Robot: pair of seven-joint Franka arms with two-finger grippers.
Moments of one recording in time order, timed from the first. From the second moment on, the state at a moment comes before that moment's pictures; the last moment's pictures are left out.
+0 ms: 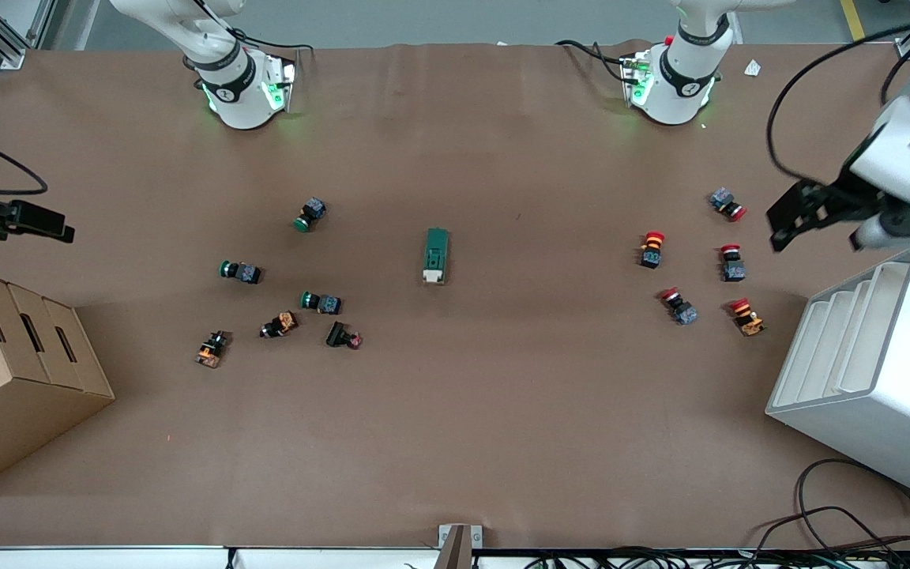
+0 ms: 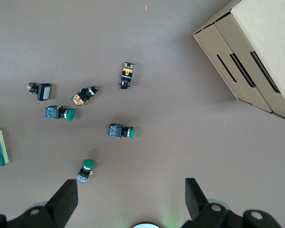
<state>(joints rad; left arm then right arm) 0.00 0.07 -0.17 -1.42 0.04 1.60 -0.16 -0.01 0.16 -0.06 -1.38 0.03 1.39 -0.01</state>
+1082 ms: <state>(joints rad) -0.03 -0.04 -0.14 -1.54 0.00 1.53 -0.11 0.00 -0.03 -0.04 -1.54 -0.02 1.40 -0.01</state>
